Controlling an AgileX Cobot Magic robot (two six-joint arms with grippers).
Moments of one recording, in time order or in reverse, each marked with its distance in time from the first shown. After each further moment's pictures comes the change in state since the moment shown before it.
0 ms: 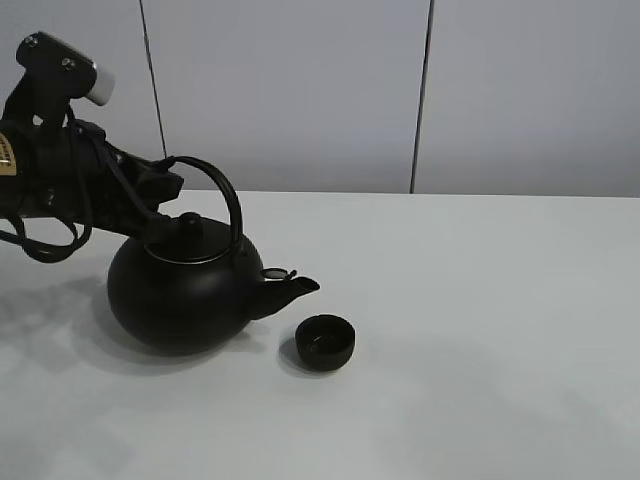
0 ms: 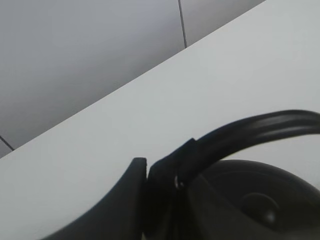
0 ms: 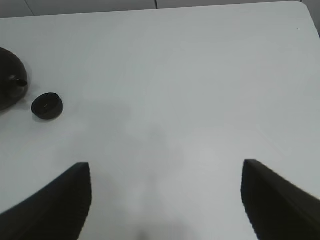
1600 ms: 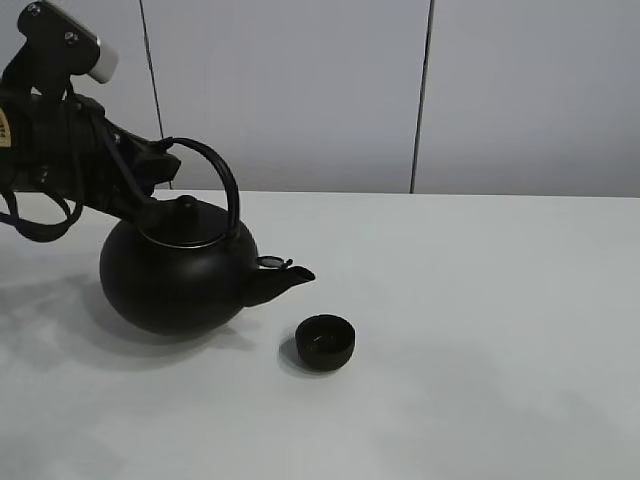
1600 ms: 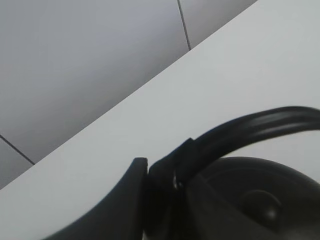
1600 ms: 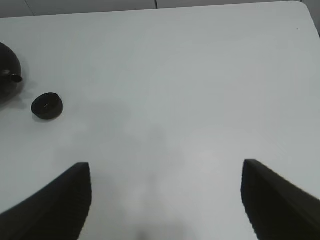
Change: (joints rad) left arm -0.012 -0.068 -0.025 0.019 0.100 0.049; right arm 0.000 0.000 0.000 0.000 -0.001 0.000
